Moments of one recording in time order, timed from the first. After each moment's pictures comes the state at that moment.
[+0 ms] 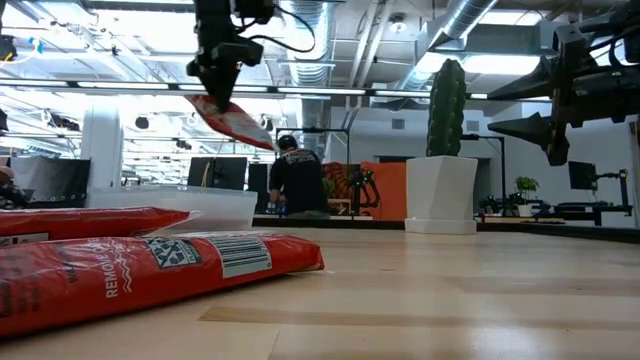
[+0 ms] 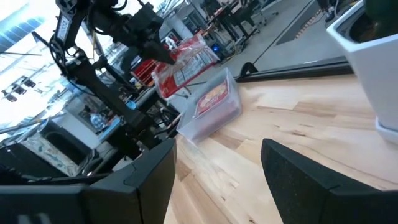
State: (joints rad) left arm 0.57 1.57 1.61 -1.25 -0.23 -0.02; right arm -0.10 0.07 0.02 0.01 0.33 0.73
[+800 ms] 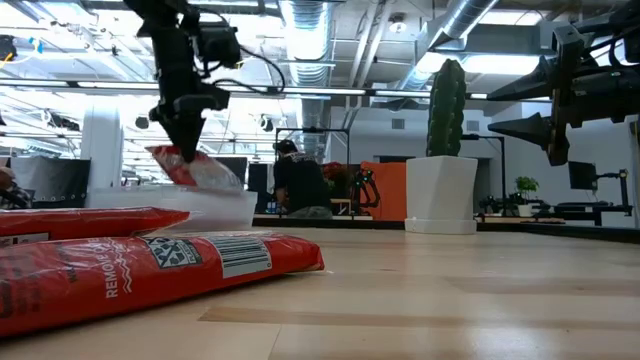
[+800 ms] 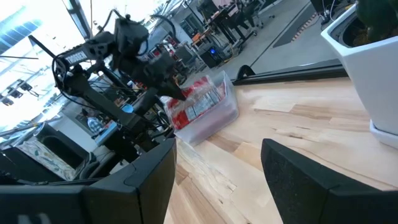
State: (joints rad) left arm 0.63 1.34 1.03 -0.87 -0.17 -0.05; right arm -0.10 0.07 0.02 0.01 0.34 0.73
